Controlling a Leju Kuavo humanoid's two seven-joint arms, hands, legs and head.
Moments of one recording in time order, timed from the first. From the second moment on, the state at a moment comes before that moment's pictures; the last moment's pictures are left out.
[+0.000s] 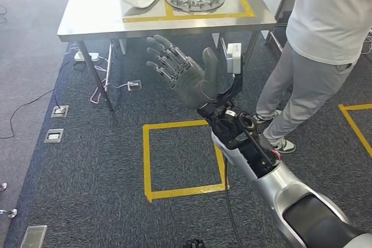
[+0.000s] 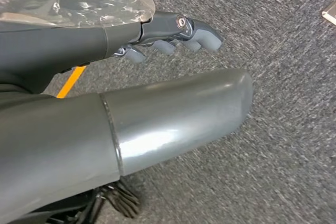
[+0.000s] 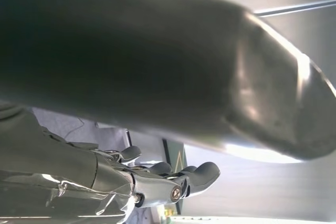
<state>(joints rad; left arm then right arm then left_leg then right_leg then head) -0.40 0.13 1.50 -0.17 -0.95 0.31 -0.06 -0.57 -0.06 0.46 -1.48 -0.61 0.37 -0.16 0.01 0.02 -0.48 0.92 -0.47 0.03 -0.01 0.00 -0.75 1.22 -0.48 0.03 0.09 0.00</state>
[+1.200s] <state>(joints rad) -0.38 0.14 1.50 -0.17 -0.93 0.31 -0.07 -0.56 -0.06 0.47 -1.48 -0.54 0.31 -0.14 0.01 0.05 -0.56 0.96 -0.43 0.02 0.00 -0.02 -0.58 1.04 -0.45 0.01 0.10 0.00</state>
